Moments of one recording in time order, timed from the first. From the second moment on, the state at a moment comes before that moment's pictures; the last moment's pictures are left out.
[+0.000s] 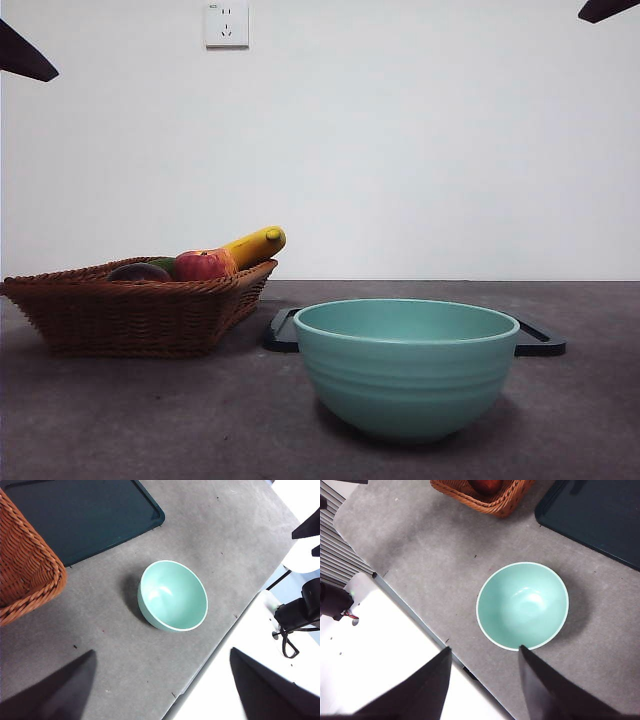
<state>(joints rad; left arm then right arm) -0.28 0.90 0.94 -0.88 0.69 0.09 0.60 0.80 0.95 -0.93 -0.38 0.22</state>
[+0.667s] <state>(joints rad) -0.28 0.90 0.94 -0.88 0.69 0.09 0.60 0.80 0.95 -0.93 -0.38 0.19</state>
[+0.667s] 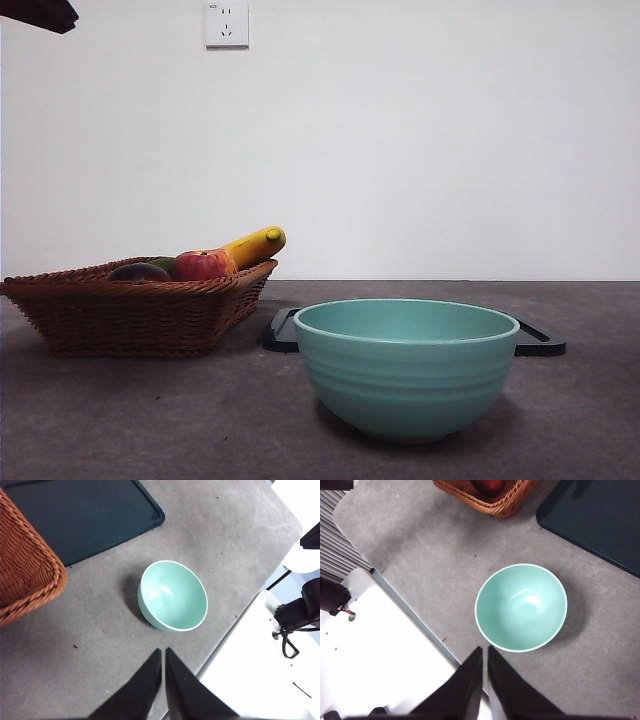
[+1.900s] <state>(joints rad) -0.04 0.44 0.58 0.07 0.10 0.14 0.60 0.80 0.95 -0.93 -0.38 0.19</state>
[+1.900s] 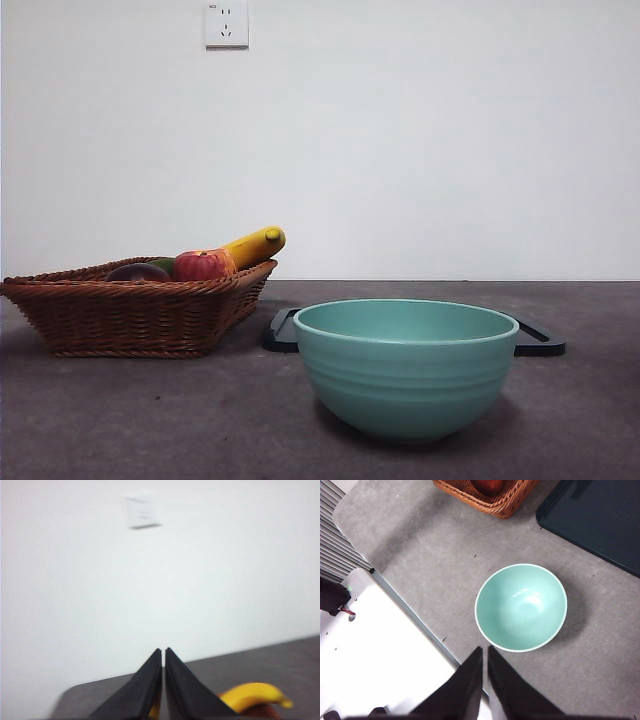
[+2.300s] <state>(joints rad) 0.01 0.17 0.18 0.08 0.05 0.14 0.60 0.80 0.95 -0.93 -0.38 0.19</state>
